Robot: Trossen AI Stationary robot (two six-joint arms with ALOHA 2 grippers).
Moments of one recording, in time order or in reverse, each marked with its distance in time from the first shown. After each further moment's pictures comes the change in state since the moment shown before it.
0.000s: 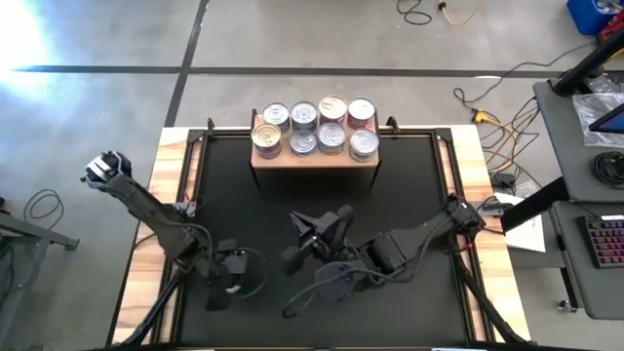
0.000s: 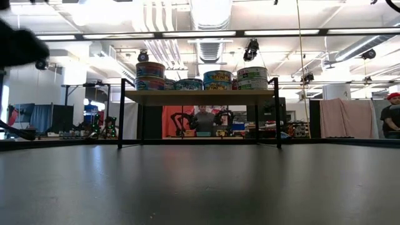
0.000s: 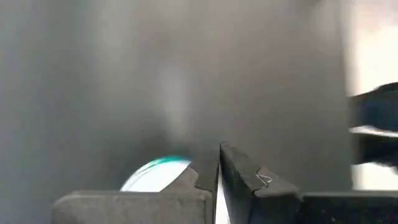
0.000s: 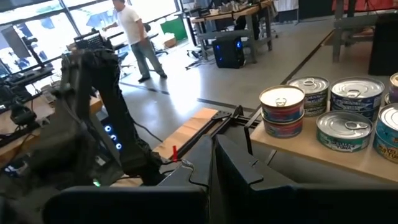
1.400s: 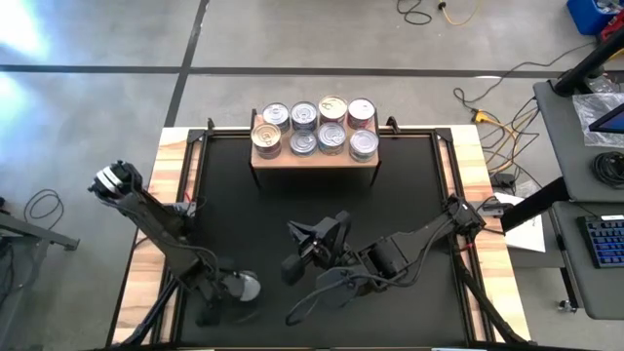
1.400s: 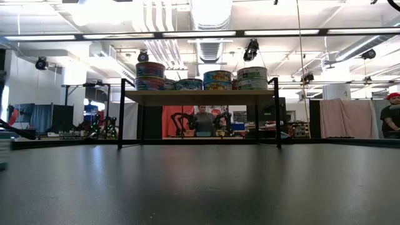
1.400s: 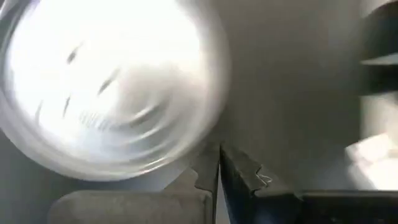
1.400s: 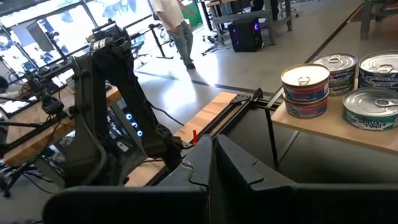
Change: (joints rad) left arm -0.106 0.168 -0.039 0.065 0.183 -0.014; right arm 0.017 0.002 0.000 -0.007 -0.079 0.063
